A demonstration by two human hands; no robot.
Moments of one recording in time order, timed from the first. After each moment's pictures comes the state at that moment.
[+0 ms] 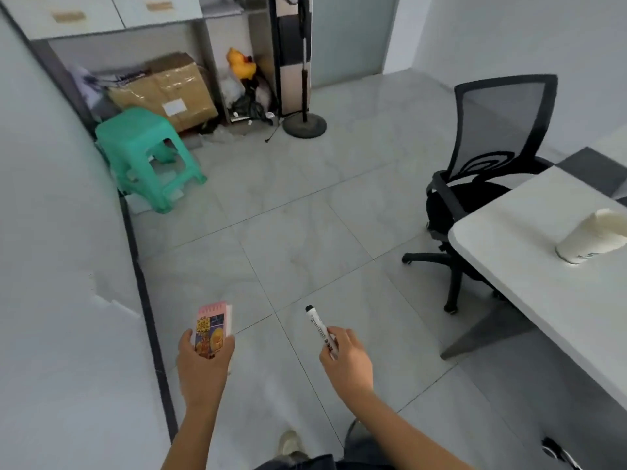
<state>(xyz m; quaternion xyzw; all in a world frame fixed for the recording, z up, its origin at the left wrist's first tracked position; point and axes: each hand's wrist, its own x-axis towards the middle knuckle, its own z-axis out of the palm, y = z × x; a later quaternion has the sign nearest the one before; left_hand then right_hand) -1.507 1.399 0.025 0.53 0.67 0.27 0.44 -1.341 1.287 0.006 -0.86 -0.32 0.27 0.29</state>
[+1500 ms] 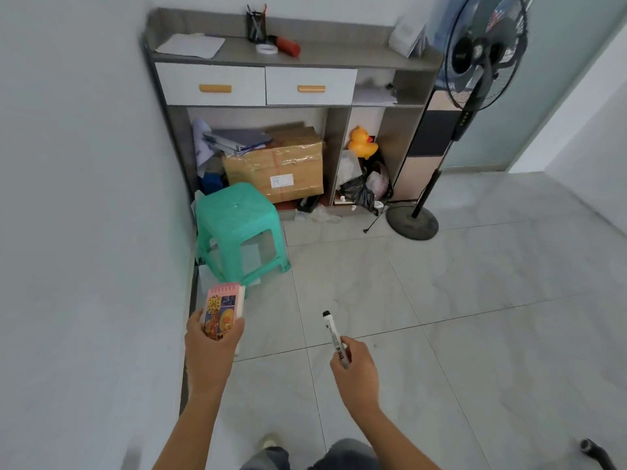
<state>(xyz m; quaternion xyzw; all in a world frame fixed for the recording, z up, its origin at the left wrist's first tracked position) -1.475 2.074 0.047 0.44 0.67 0.41 0.43 -1.287 1.991 0.015 -0.82 -0.39 0.27 0.32</state>
